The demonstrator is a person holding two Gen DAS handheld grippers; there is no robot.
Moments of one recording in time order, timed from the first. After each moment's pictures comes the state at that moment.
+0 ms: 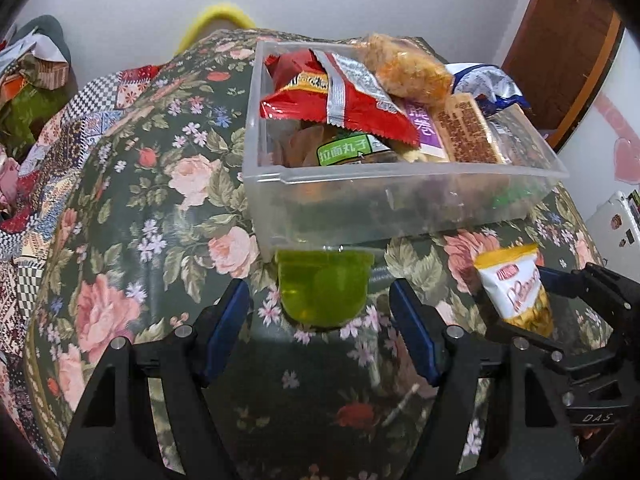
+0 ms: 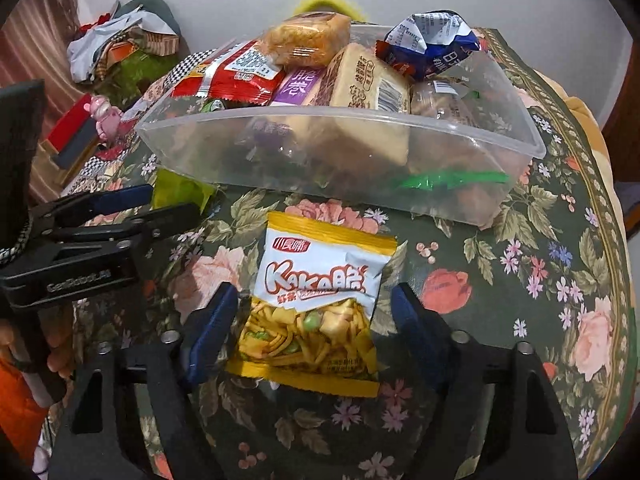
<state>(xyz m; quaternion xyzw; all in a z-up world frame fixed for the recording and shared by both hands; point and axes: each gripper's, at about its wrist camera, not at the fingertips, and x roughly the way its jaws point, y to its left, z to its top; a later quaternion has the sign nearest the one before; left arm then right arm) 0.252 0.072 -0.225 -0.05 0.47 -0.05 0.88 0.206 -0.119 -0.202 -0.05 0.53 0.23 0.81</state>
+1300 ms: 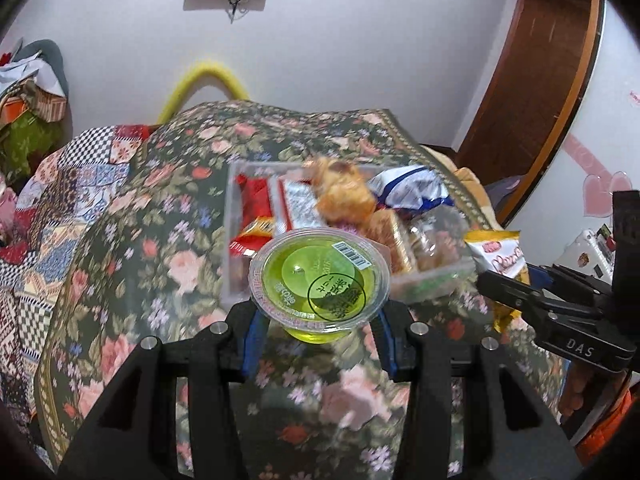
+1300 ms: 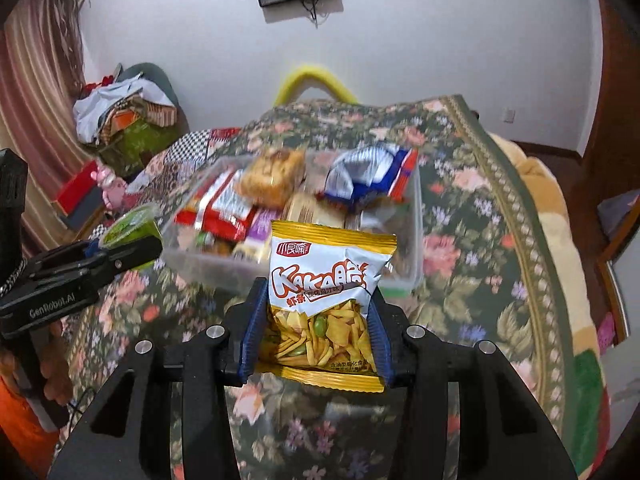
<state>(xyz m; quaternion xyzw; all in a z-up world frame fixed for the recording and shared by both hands) 0.239 0.054 -0.132 -0.07 0.38 -0.09 0.92 0.220 -0.169 -0.133 0.00 0.43 0.22 0.87</state>
